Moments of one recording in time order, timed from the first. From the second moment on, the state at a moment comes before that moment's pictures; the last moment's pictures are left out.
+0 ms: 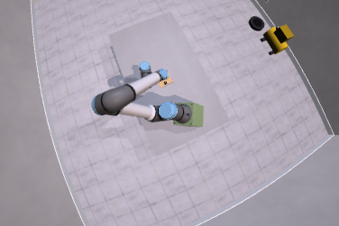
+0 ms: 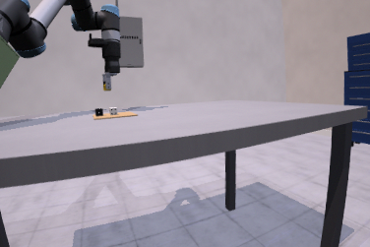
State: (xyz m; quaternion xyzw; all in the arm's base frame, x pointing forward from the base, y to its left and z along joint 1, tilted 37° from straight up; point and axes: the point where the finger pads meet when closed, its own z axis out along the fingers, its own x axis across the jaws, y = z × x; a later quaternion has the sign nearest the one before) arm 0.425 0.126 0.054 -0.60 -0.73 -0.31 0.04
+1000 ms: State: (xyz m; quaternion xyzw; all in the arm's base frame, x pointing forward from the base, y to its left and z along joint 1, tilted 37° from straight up) arm 0.436 0.137 0.059 -0.24 -0.92 -0.30 -0.10
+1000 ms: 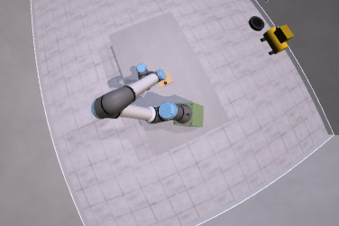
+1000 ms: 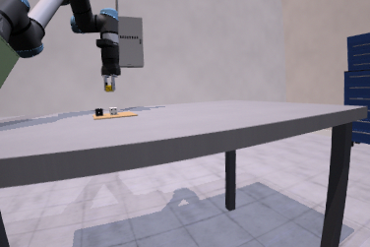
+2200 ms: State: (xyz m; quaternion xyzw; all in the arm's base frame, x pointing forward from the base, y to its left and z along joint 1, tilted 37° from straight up) arm 0.440 0.141 0.062 -0.13 -0.93 -0.31 -0.13
